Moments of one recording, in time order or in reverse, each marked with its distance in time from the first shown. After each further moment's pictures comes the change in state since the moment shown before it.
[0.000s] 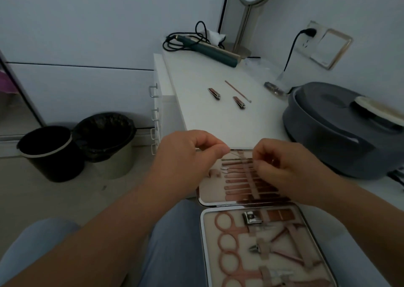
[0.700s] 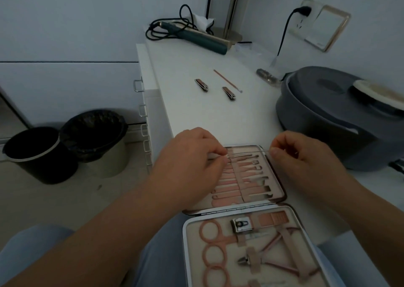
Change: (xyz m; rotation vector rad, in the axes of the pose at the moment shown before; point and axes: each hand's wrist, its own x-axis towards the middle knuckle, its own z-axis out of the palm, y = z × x) left_hand 0.013 -0.006 0.027 0.409 -0.243 0.147; right_hand -0.007 0.054 -0.002 -0.032 0.262 0.200
